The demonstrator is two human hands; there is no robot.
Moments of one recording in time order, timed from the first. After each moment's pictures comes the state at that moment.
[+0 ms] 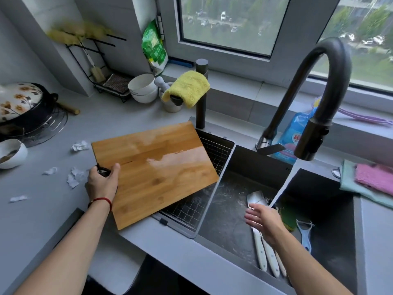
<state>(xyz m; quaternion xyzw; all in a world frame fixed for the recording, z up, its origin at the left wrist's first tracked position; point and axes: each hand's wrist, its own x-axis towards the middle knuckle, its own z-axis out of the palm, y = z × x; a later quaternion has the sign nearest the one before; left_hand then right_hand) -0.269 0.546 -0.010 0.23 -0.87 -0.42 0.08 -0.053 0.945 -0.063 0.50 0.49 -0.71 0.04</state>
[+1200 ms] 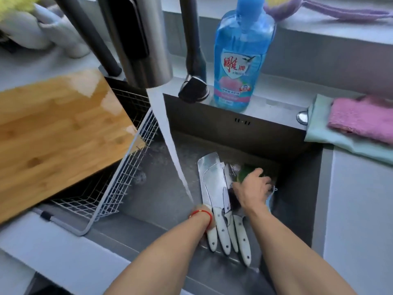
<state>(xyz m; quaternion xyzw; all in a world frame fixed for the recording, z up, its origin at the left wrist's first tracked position) -0.040 0.959 -0.223 -0.01 -0.85 -0.01 -0.53 -0.023 1.101 -0.209 0.51 0.81 -0.23 0.16</state>
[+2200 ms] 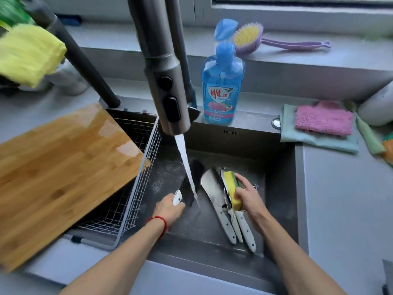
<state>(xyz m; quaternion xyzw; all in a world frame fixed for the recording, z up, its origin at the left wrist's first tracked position) -0.105 0.859 -0.139 0.01 -0.90 -0.20 -0.38 0.027 1.072 -0.129 0.45 0.53 -0.72 0.02</state>
